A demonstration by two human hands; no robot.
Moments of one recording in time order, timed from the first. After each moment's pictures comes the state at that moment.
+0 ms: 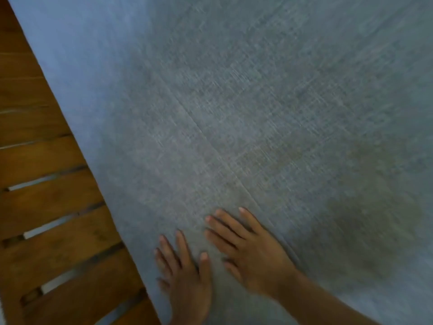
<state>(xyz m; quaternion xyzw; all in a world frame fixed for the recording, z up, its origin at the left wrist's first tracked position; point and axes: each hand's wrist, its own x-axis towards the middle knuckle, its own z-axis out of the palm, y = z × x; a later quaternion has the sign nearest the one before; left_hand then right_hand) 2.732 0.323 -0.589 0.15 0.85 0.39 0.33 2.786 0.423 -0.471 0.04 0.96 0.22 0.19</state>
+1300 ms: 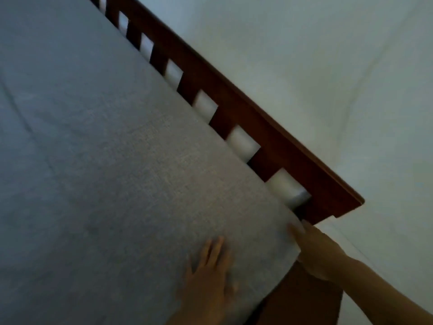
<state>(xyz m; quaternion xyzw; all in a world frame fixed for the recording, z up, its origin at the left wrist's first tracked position) 2.861 0.378 -0.442 0.59 0.75 0.23 0.18 3.005 0.501 -0.296 0.49 0.85 0.04 0.21</state>
